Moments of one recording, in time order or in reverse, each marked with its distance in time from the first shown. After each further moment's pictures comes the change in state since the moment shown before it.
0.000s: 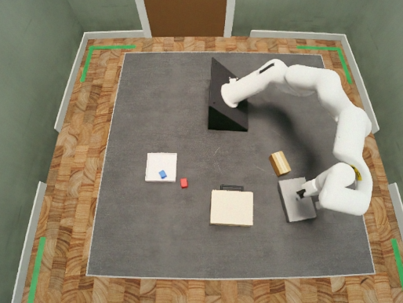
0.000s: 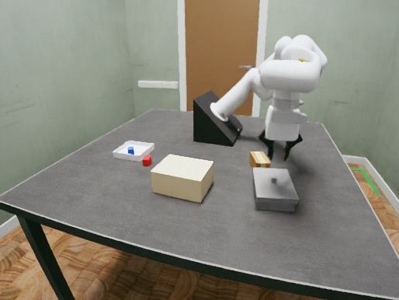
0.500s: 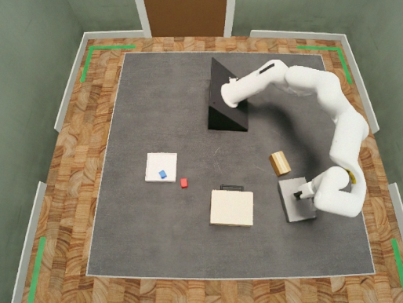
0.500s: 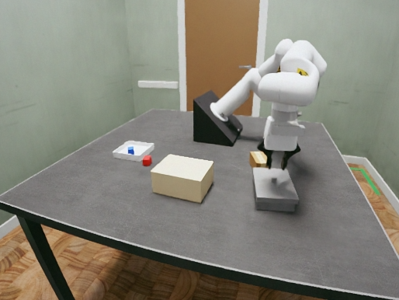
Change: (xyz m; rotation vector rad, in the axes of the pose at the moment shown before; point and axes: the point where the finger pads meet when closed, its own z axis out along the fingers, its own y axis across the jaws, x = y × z) arm 0.000 0.000 0.034 0.000 0.000 0.000
